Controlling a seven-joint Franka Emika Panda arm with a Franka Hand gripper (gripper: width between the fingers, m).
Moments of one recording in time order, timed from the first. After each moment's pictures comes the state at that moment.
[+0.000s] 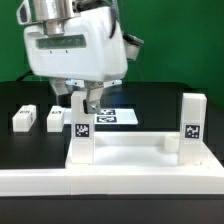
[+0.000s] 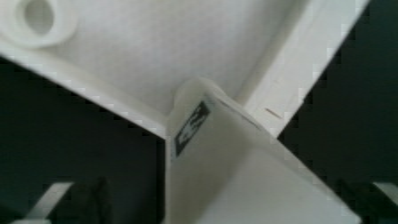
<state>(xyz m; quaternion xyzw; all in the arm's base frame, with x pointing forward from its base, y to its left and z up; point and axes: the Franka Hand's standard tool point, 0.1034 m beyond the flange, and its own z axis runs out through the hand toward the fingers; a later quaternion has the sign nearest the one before) 0.629 -0.062 0.109 -0.90 0.43 -0.01 0.07</state>
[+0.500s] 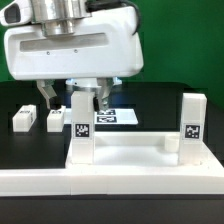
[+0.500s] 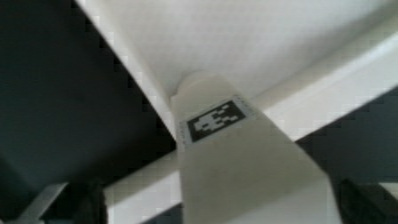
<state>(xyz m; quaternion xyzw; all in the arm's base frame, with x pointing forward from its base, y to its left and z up) 0.633 -0.055 0.109 -0.98 0.17 -0.03 0.04</state>
